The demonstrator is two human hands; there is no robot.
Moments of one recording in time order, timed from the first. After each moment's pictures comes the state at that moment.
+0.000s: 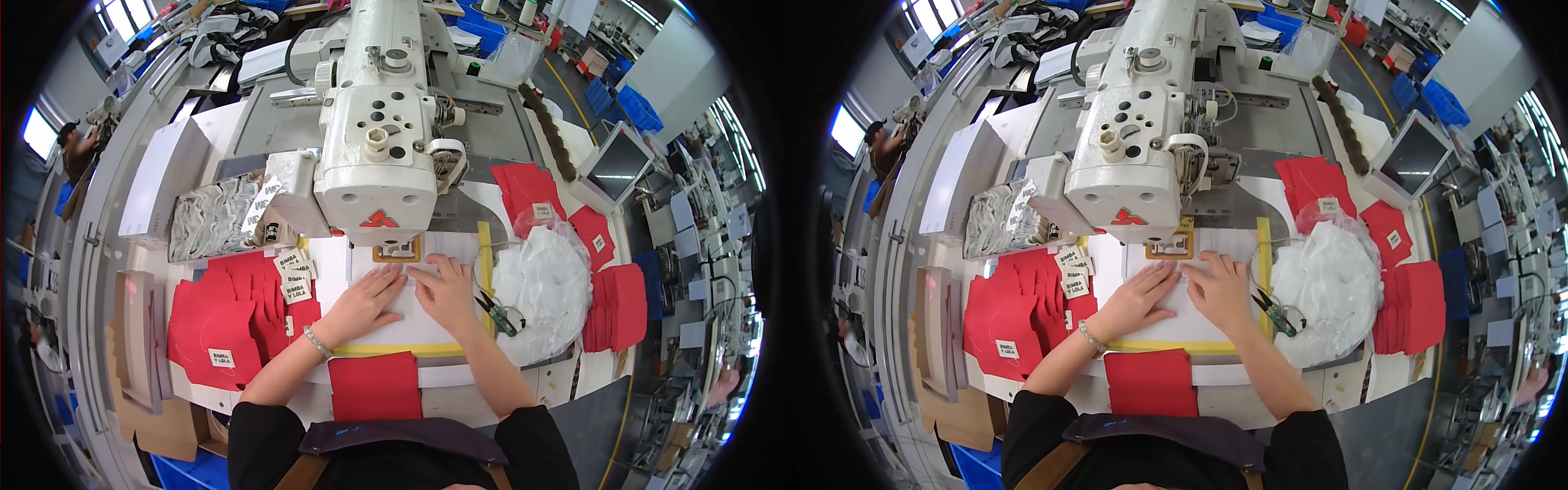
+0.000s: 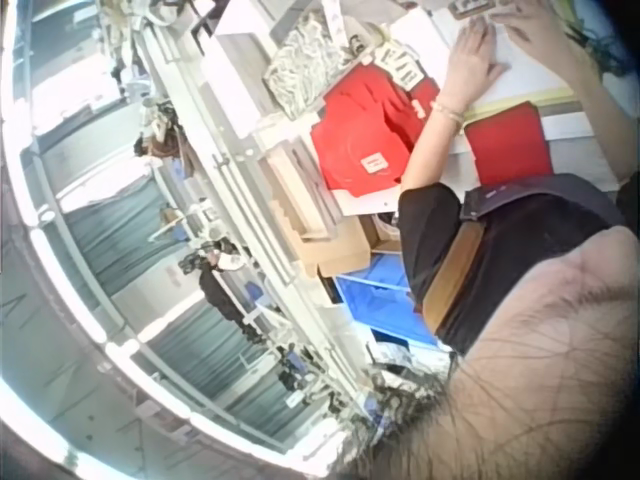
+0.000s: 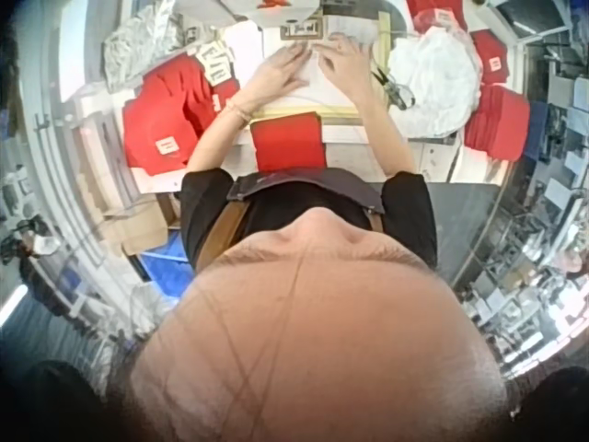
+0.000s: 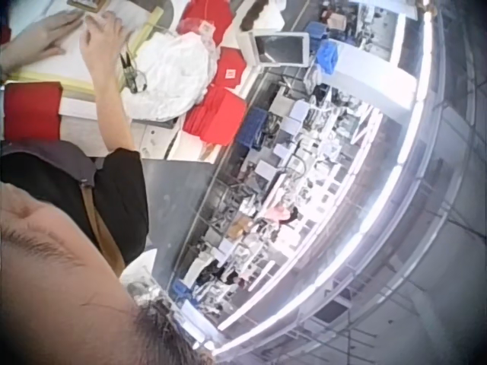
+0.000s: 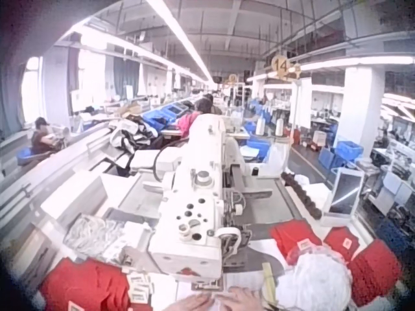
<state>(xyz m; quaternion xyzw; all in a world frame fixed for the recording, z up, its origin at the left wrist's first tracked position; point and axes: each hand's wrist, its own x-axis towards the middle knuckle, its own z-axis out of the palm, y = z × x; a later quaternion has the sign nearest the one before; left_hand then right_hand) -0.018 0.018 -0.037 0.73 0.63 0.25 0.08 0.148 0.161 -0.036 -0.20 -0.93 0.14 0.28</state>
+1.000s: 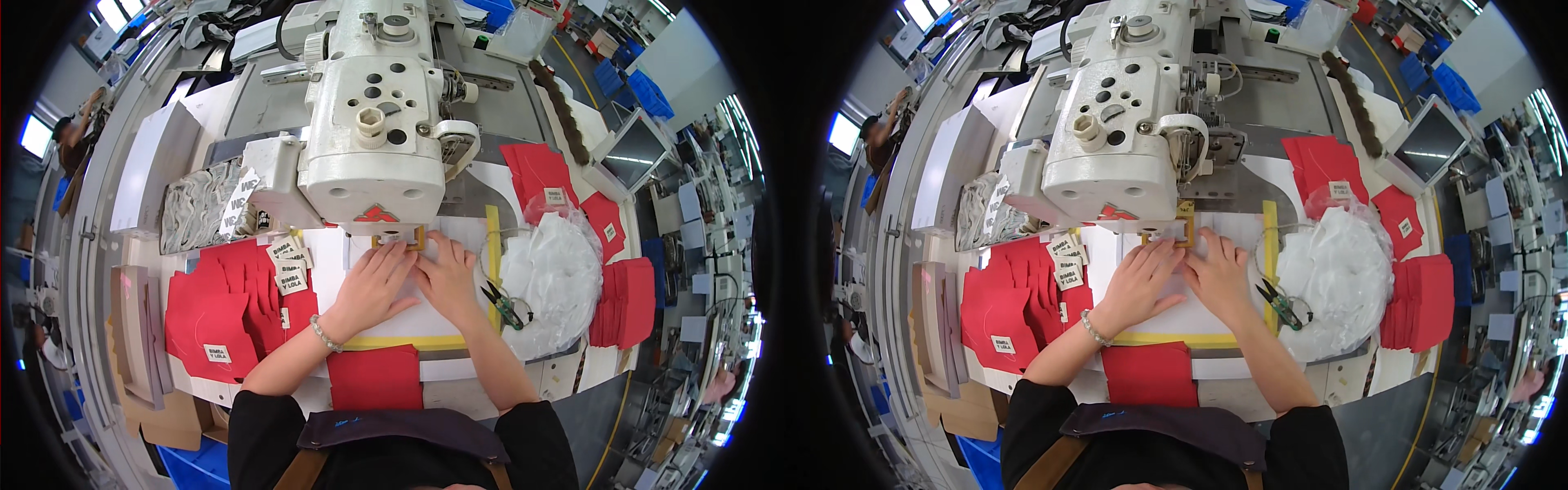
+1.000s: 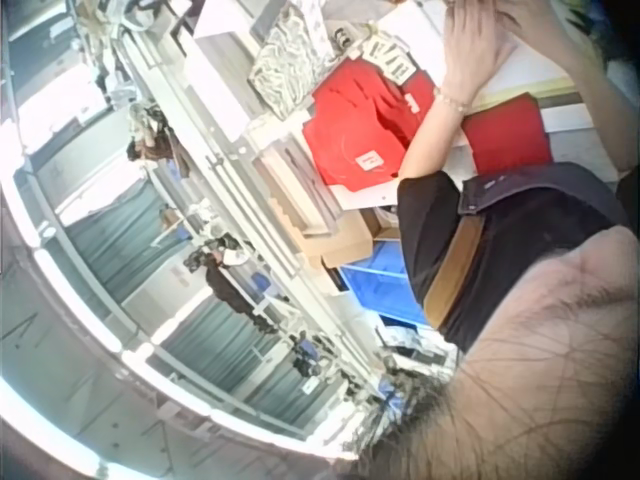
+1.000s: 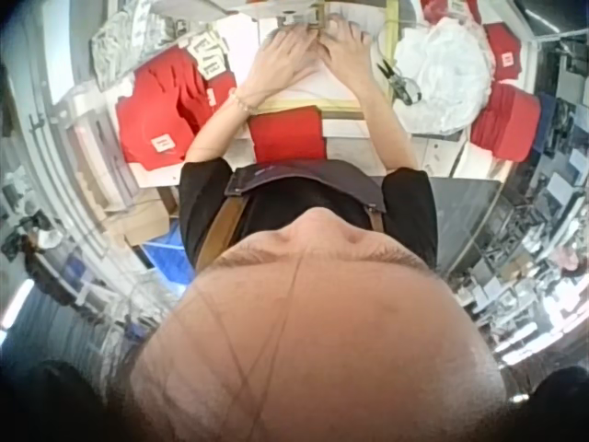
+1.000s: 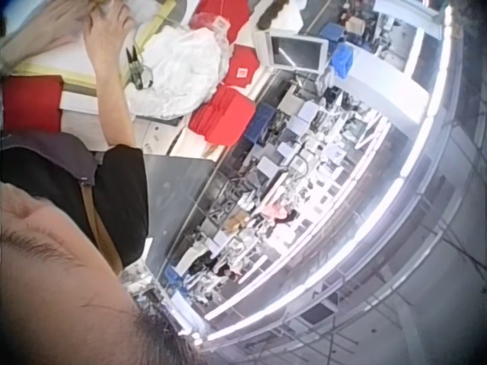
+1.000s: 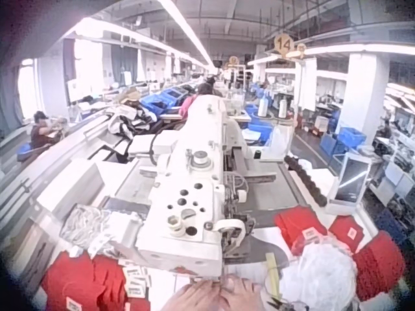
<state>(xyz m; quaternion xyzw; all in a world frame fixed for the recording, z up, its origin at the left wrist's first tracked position) -0.006 0.038 -0.017 0.70 0.67 0.24 -0.02 0.140 0.161 -0.038 -0.23 -0.95 0.11 0.20</state>
